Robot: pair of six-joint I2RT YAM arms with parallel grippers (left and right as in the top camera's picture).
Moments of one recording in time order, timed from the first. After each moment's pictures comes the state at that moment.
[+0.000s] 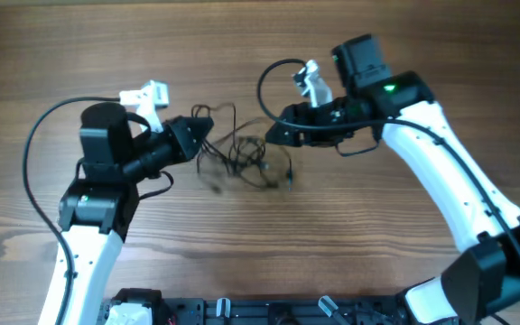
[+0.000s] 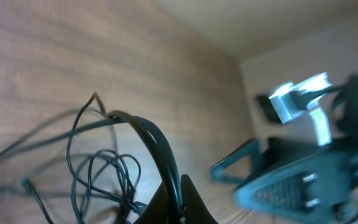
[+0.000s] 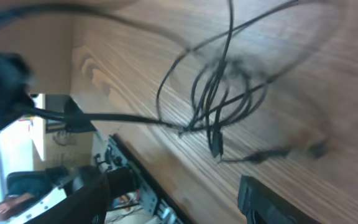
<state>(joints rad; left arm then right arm) -0.08 1.06 0.84 -0.32 0.65 -0.63 0.39 1.67 1.45 -0.95 -0.75 0.27</state>
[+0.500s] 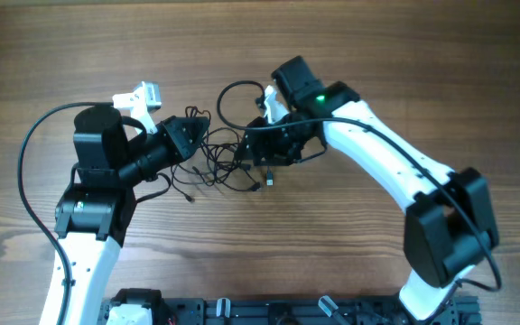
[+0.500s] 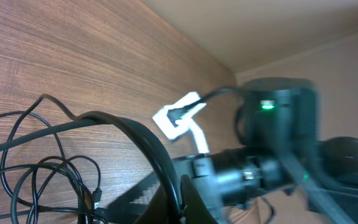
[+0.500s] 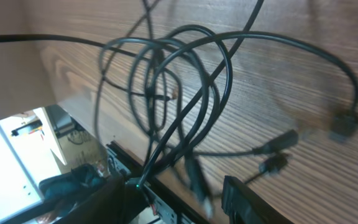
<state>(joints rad) -0.07 1.03 0.84 -0.34 0.64 -0.70 0.57 1.90 1.45 -0.82 -0.70 0.58</state>
